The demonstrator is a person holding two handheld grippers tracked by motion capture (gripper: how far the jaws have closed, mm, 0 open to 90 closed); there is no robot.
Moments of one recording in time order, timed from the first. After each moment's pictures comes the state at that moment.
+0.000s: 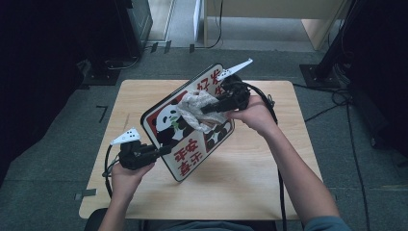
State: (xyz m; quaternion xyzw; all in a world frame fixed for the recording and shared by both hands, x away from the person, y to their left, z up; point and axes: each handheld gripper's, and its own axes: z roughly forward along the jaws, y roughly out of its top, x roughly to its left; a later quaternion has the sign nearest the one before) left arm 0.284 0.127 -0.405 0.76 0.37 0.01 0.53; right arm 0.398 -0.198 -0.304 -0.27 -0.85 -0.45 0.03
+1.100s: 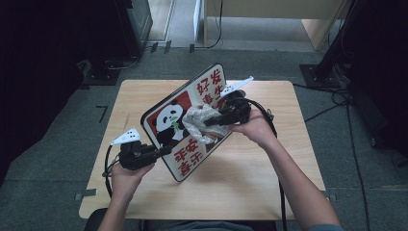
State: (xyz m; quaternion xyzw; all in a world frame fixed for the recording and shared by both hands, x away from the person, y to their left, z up) left arm 0.283 0.127 -0.404 0.76 0.36 0.01 0.53; right arm 0.387 -0.207 -0.351 -0.28 -0.85 -0.45 0.05
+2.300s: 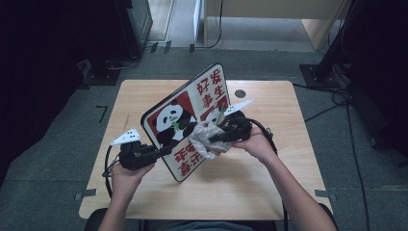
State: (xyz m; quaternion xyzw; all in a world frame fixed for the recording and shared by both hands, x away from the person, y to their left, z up) left arm 0.283 0.127 -0.405 0.76 0.36 0.01 0.54; right arm 0.374 -0.218 -0.420 -0.29 -0.85 -0.44 0.07
